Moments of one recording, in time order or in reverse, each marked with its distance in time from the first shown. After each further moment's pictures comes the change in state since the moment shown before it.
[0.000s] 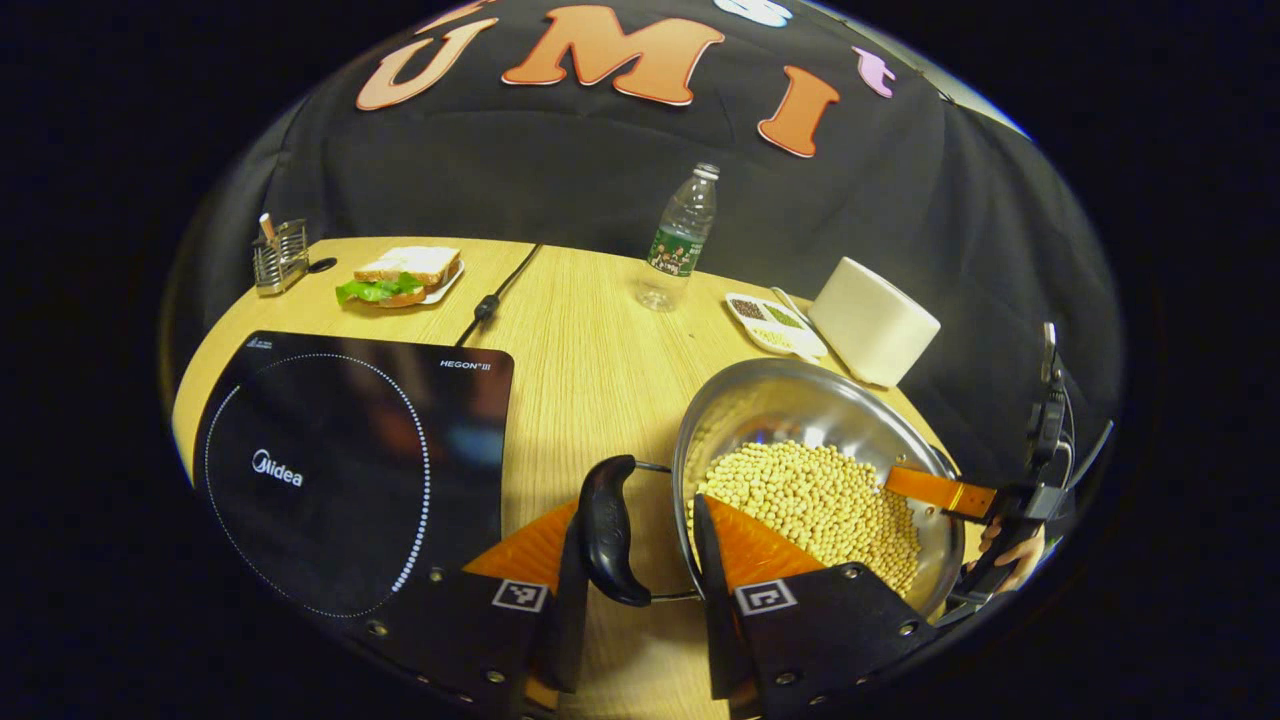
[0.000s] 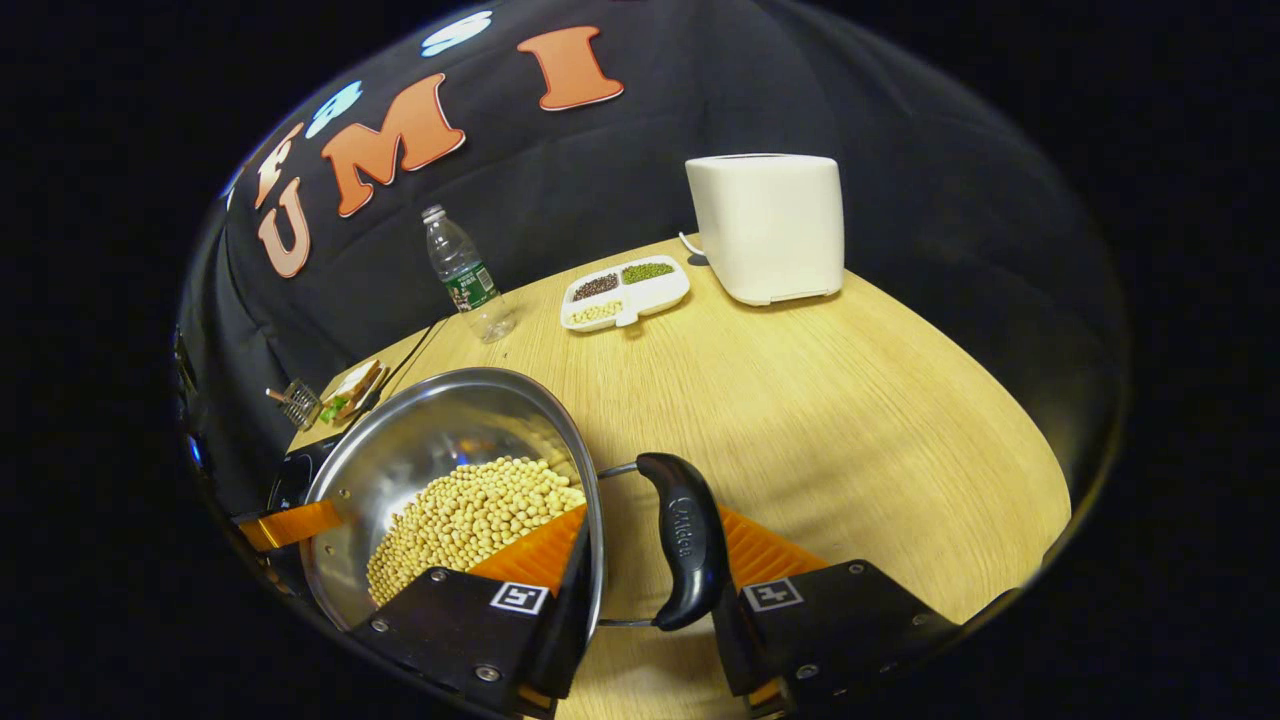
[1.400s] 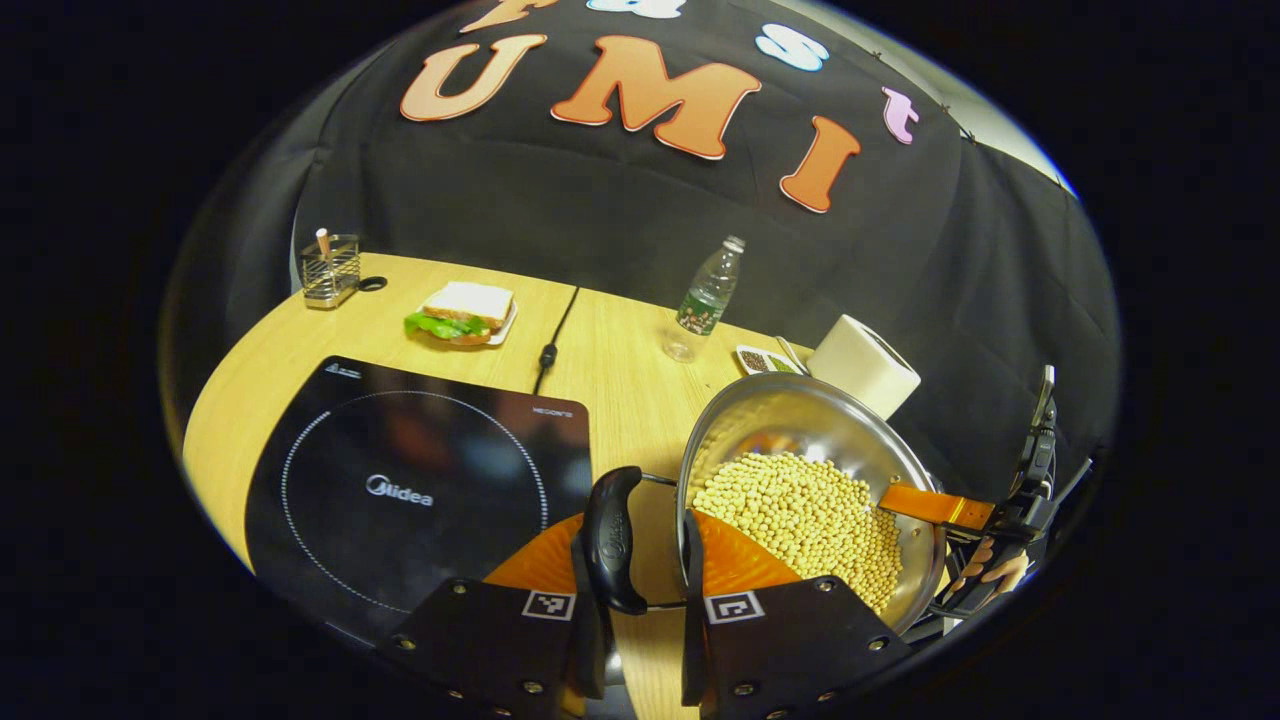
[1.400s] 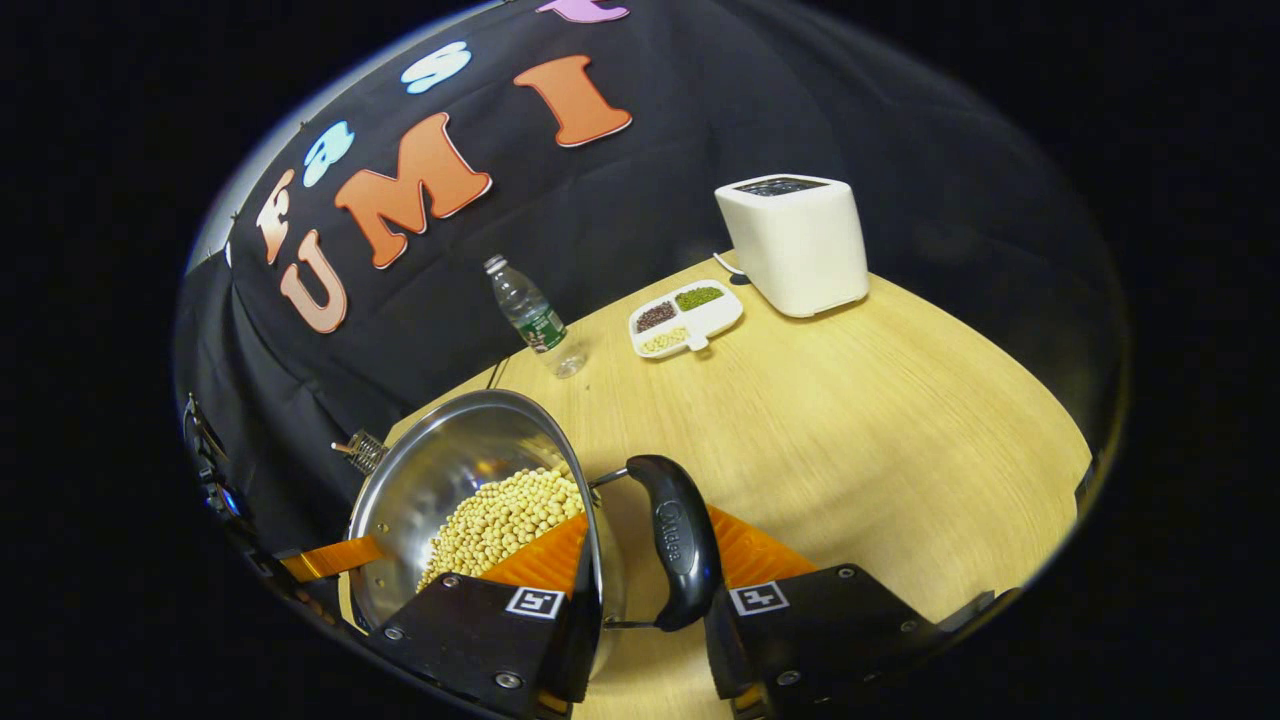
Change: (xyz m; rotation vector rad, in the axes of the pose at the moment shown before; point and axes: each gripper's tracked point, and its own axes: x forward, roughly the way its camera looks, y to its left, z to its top) left arm -0.088 0.044 0.044 -0.060 -0.077 0.003; right arm -0.061 0.088 0.019 0.136 -0.035 0.122
